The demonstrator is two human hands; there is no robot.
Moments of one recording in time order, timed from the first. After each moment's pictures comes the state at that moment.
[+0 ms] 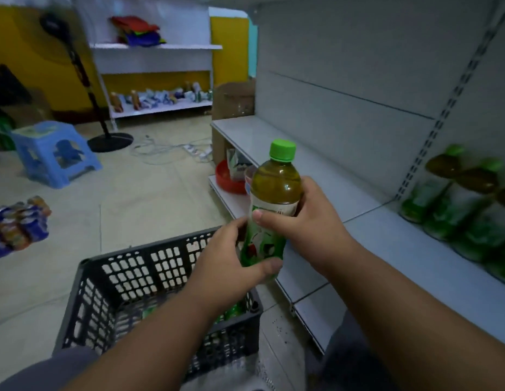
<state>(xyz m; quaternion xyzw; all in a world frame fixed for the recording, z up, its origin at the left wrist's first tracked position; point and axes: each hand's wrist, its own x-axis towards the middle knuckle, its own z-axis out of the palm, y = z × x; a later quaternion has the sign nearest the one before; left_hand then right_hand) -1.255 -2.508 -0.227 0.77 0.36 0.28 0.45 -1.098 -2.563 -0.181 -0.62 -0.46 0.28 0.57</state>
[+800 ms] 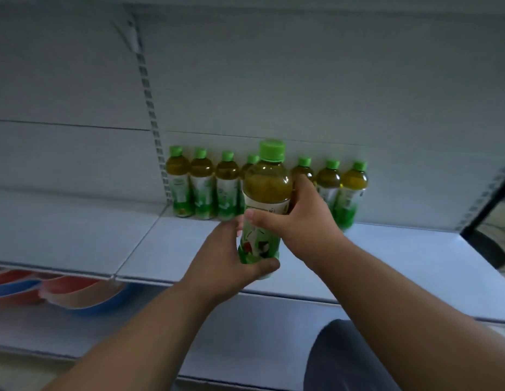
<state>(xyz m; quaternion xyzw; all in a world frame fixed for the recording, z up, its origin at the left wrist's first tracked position) -1.023 -2.663 -0.205 0.89 -0.08 0.10 0.44 -1.000 -2.818 -0.142 -0.79 -0.11 -0.07 0.59</state>
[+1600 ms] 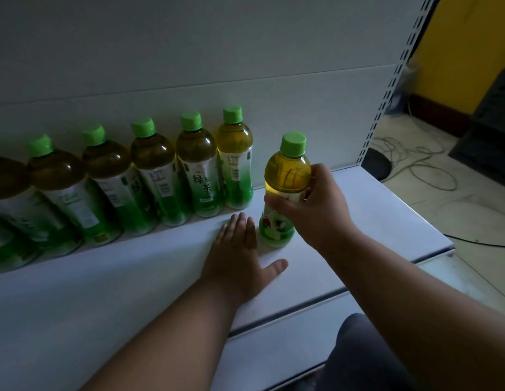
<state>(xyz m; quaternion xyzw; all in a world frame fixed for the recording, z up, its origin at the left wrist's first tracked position) -0.866 -2.887 -0.344 0.95 -0.29 0.03 0.12 -0.903 -3.033 -0.246 -0.83 0.19 -0.22 0.47</state>
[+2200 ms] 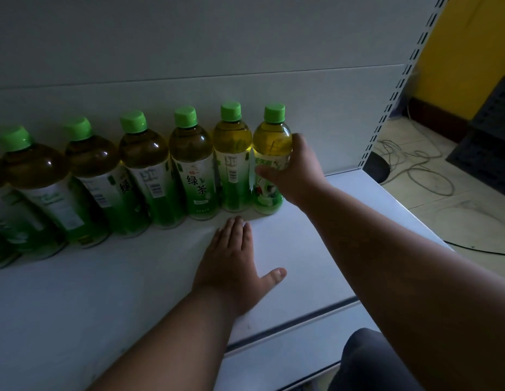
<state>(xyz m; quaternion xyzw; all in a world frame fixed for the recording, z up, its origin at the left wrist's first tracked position) -0.861 -2.891 -0.347 0.96 -0.27 0.01 0.08 -0.808 -3.057 -0.247 -0.88 0.16 -0.18 0.41</state>
